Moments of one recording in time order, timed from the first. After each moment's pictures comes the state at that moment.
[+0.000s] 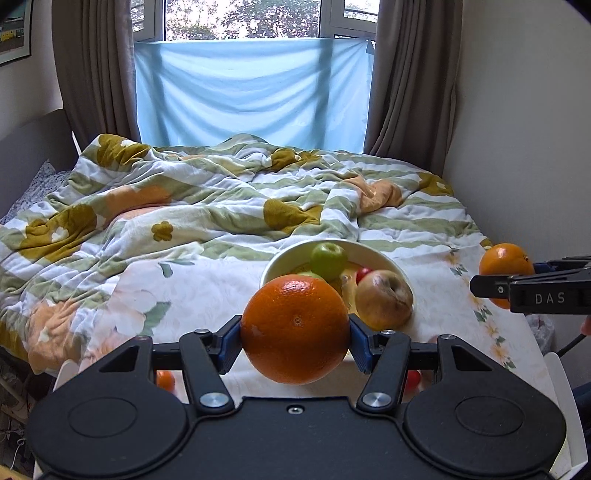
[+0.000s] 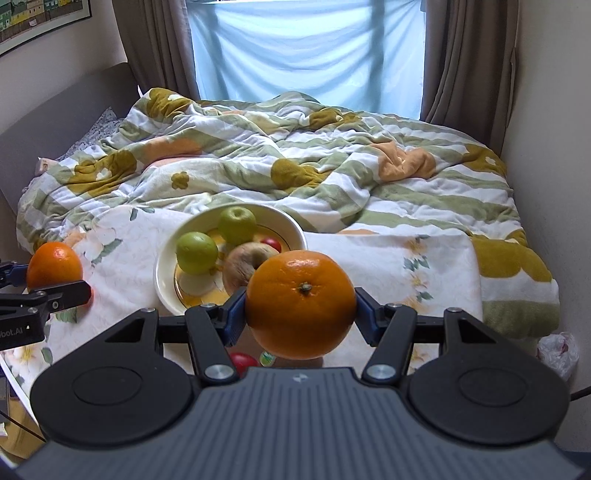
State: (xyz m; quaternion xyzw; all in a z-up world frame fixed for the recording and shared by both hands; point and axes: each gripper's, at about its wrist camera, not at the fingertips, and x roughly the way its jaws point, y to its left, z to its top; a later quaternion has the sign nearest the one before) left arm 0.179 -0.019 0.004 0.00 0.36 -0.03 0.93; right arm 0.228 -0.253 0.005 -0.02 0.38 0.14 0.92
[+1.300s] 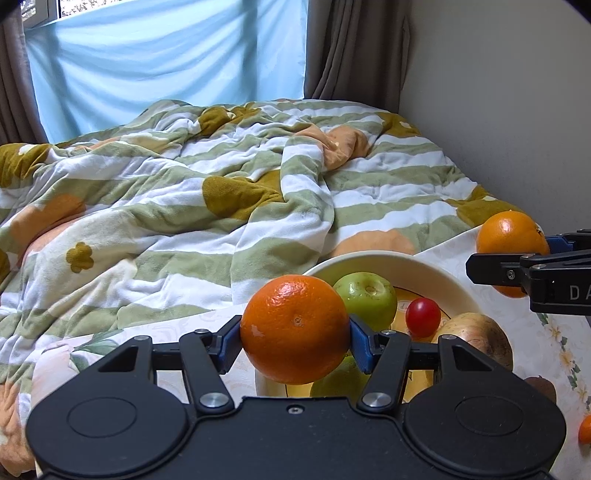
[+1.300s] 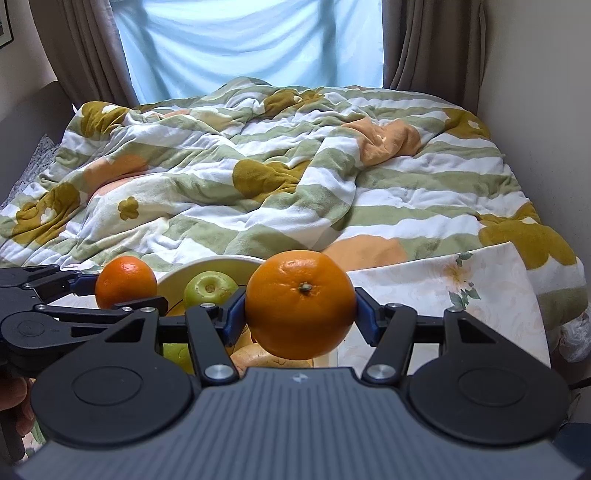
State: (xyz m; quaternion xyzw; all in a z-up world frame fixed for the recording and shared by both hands) left arm 0.364 -0.002 -0.072 0.06 0.43 -0.15 0.89; right arm 0.359 -0.192 -0.037 0.03 0.42 0.05 0.91
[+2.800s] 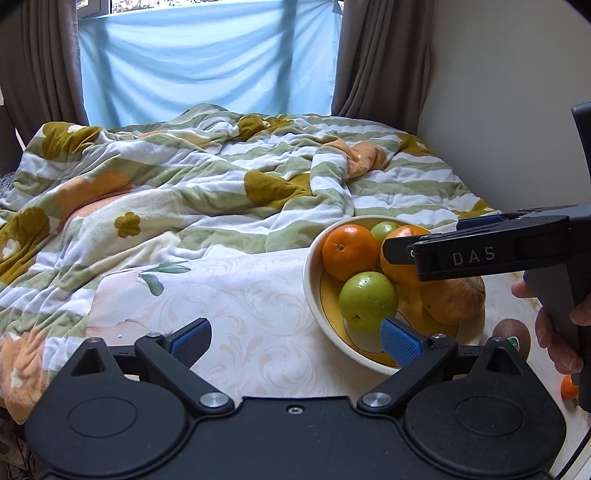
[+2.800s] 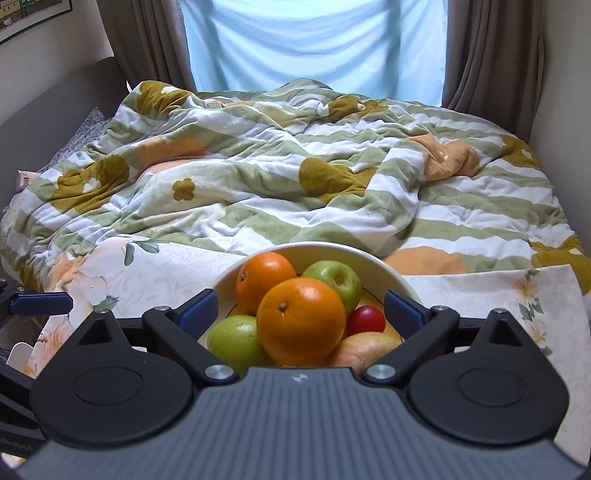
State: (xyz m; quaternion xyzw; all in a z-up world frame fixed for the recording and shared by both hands) left arm 0.262 0.056 -0.046 0.03 0.40 -0.12 0.91; right arm 0.338 -0.124 -0.047 -0.01 0.40 0.13 0.91
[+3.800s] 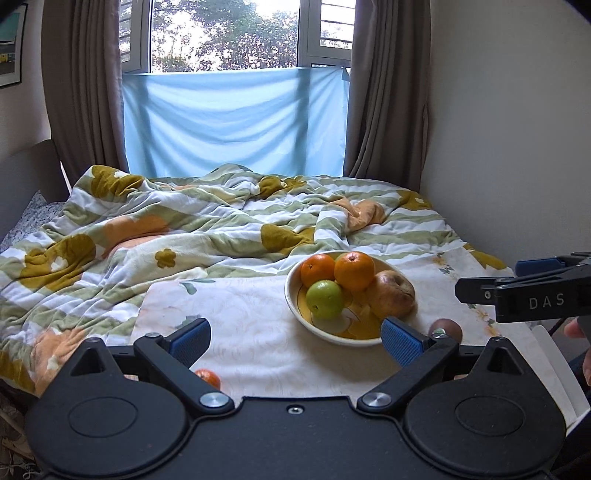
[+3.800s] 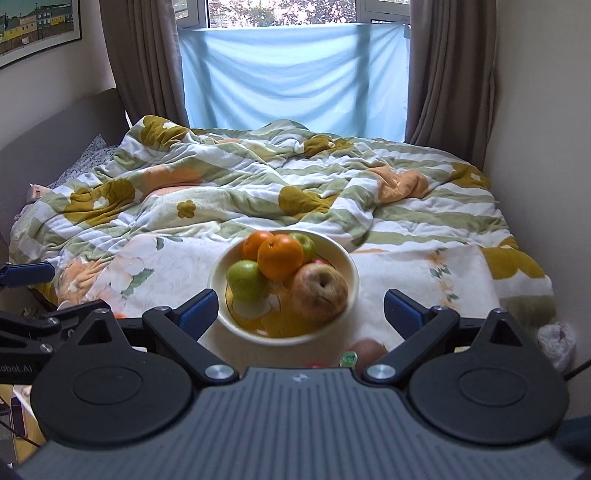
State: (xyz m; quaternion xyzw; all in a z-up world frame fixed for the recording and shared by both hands) left arm 0.111 0.035 0.018 0.01 0.31 -0.07 0.95; right arm 0.168 -0.173 0.029 -0.01 0.34 0.09 0.94
